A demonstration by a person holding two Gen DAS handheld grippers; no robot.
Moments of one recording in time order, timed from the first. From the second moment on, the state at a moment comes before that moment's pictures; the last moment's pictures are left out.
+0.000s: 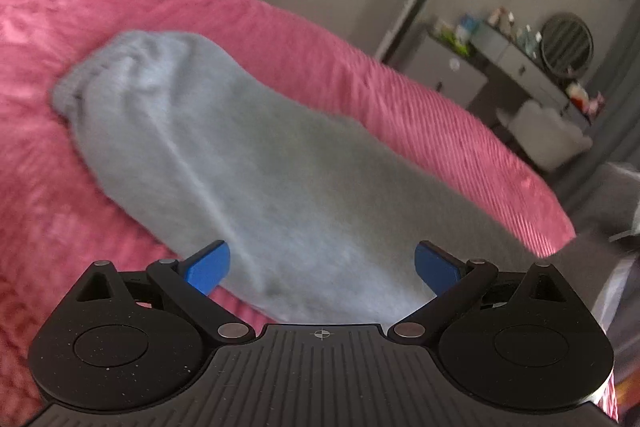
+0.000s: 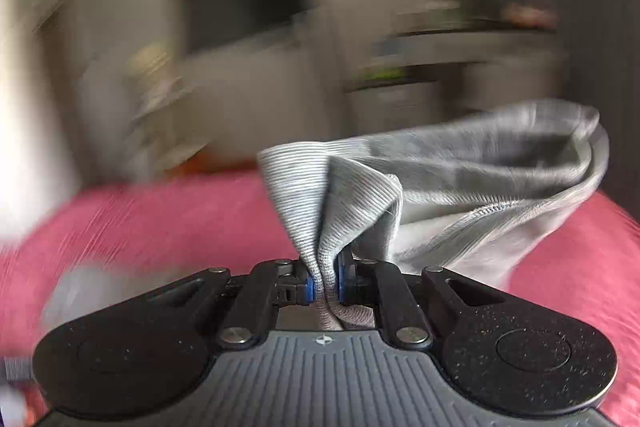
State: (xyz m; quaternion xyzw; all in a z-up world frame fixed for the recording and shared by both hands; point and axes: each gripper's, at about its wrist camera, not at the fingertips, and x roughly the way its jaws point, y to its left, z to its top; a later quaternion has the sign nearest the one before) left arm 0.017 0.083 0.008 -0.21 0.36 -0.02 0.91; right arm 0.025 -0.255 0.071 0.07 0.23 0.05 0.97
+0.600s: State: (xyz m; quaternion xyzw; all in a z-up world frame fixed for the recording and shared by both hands) left arm 0.038 0.094 -0.016 -0.27 0.40 -0.08 0.87; right arm -0.001 -0.219 -0.006 0.26 0.31 0.15 0.90
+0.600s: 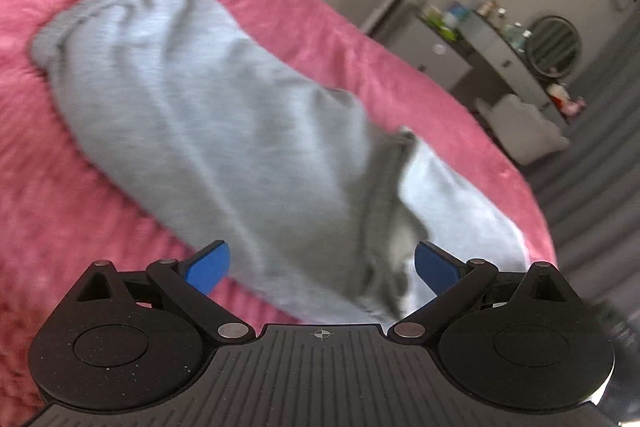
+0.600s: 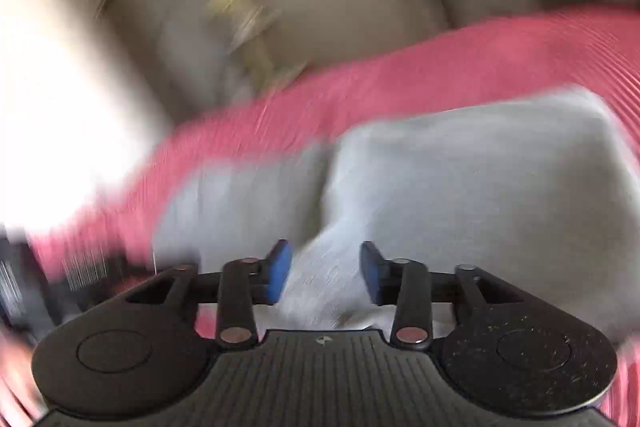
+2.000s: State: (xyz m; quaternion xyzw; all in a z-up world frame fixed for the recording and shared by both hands) left arm 0.064 -0.014 -0.048 -0.10 0.45 -0.11 0.88; right arm -0.102 -0.307 0.012 0.39 0.25 -0.09 0.88
